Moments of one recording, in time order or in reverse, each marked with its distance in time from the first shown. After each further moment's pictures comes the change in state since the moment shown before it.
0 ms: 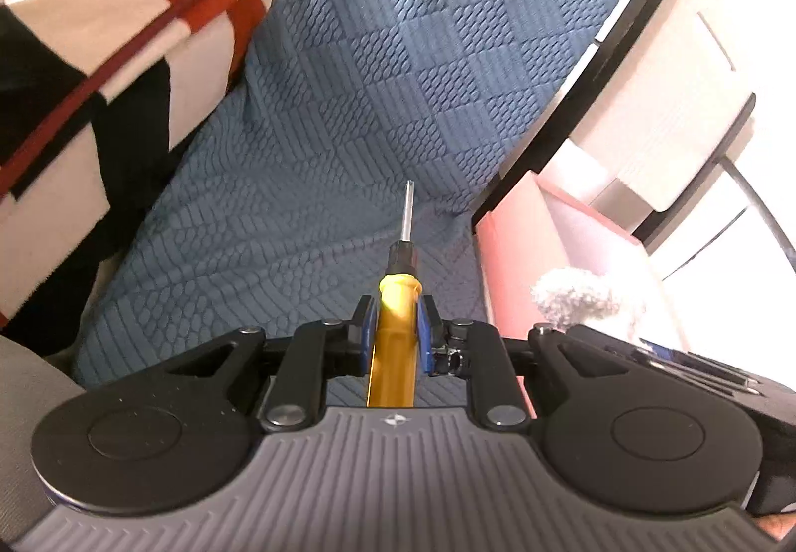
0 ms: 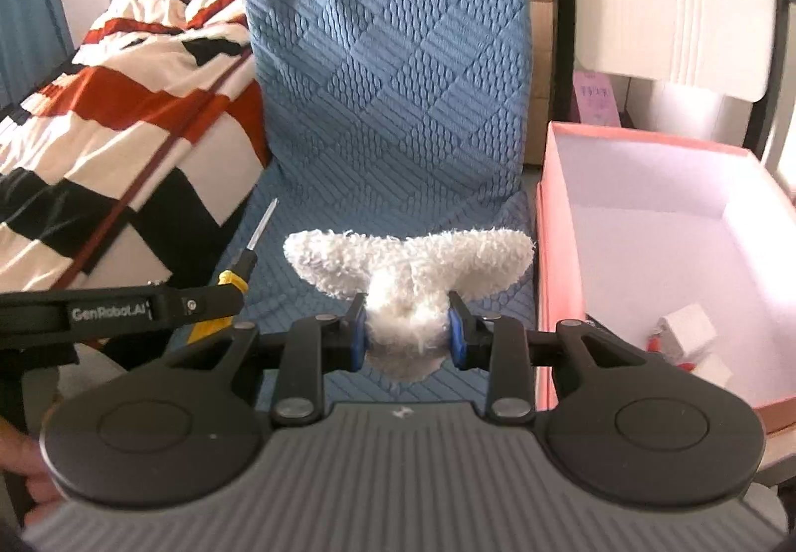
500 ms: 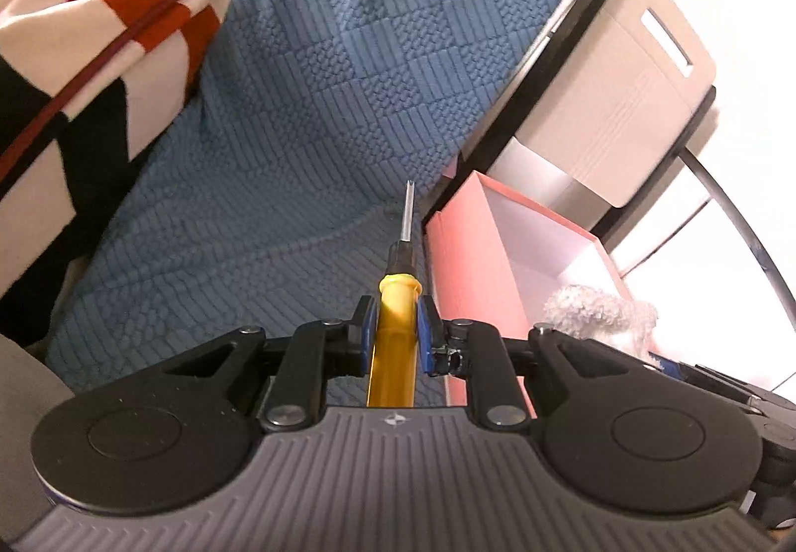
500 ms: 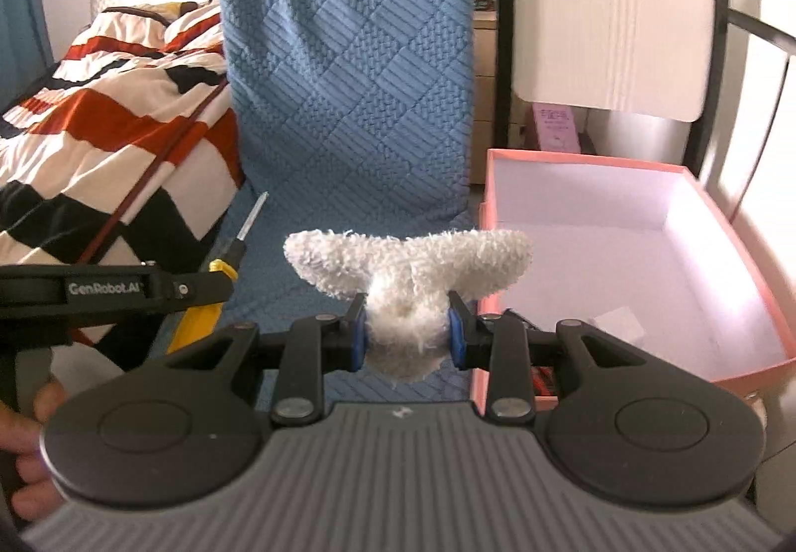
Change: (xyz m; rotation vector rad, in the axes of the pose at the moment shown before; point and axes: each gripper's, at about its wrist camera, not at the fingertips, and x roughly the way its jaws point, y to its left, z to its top) left arm -0.018 -0.038 -0.005 0.032 -0.003 -0.061; right arm -0.050 -0.020 -0.003 -0.003 -0.052 -0.092
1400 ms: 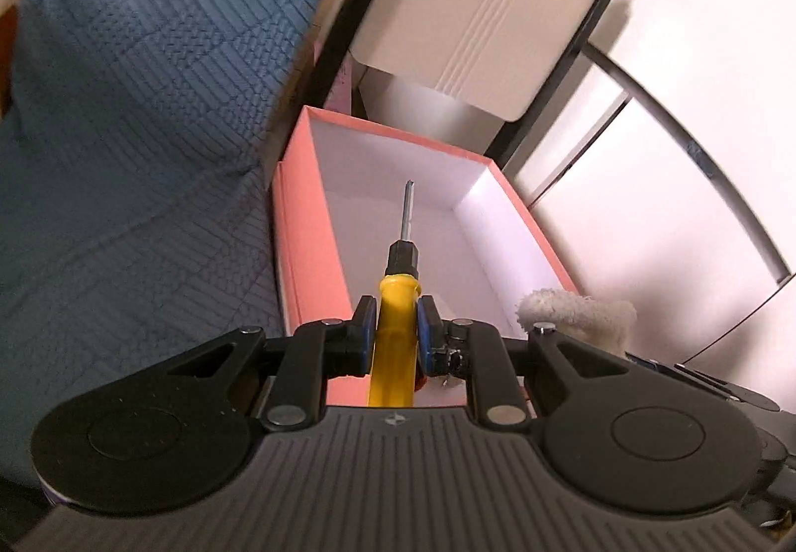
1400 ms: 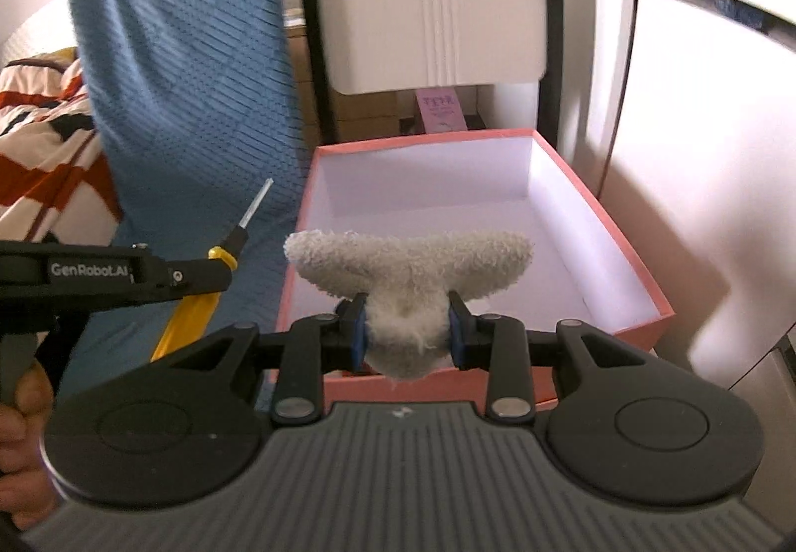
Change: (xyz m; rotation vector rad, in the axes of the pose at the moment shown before) left arm 0.088 -0.135 -0.005 0.182 0.153 -0.157; right arm -0.014 -0.120 -0.016 0.171 0.001 -0.172
